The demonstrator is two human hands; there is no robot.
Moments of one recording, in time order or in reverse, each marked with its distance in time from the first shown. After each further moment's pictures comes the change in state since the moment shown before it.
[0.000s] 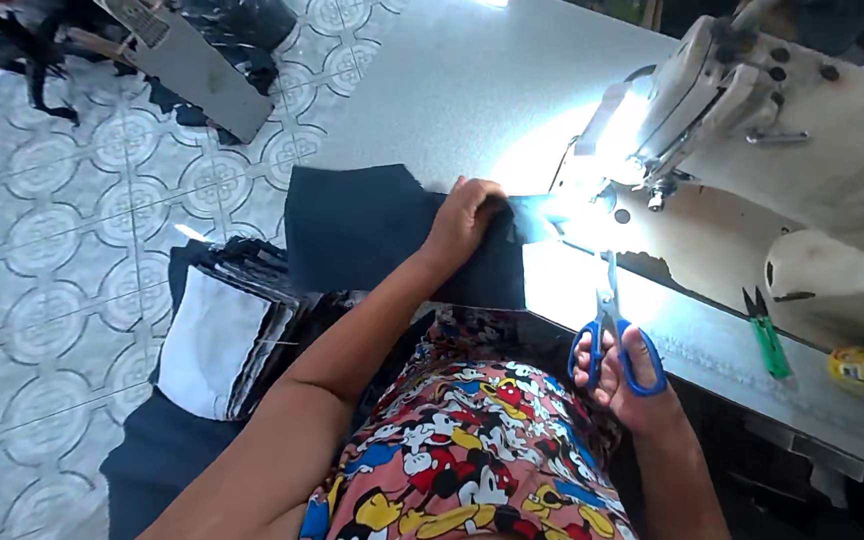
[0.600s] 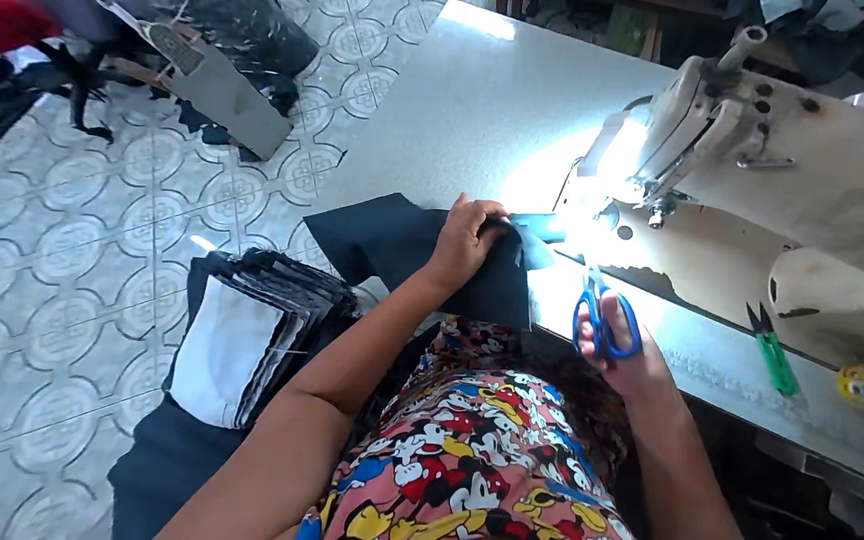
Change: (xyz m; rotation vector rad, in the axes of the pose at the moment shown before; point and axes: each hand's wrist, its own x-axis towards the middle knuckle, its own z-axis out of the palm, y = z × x) left_hand -0.008 0.000 -0.001 0.014 0.048 0.004; right_hand 0.041 -0.028 0.023 -0.069 0.102 -0.101
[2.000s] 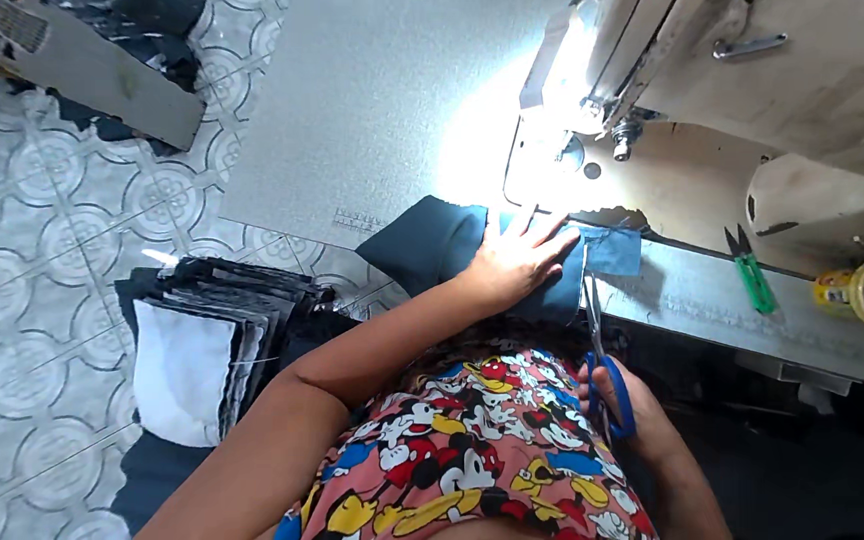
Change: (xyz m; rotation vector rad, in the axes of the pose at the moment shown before) left_hand -0.021 0.078 0.077 0.257 -0.617 0.095; right_hand -0.110 0.061 -0.031 -0.552 0.227 0.196
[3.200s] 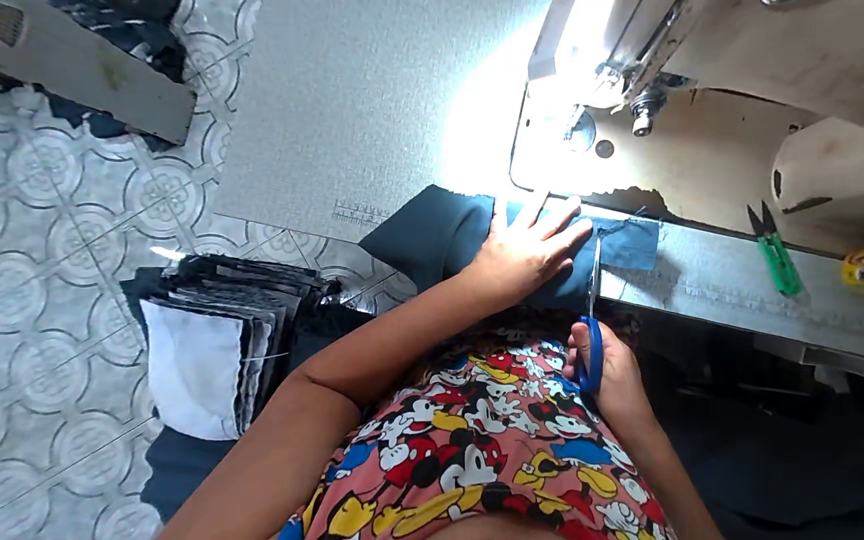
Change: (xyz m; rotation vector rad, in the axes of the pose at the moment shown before) left_hand -0.005 0.002 -0.003 -0.012 -0.028 0.014; right_hand 0.024 -0.021 0.049 0.102 0.248 -0.067
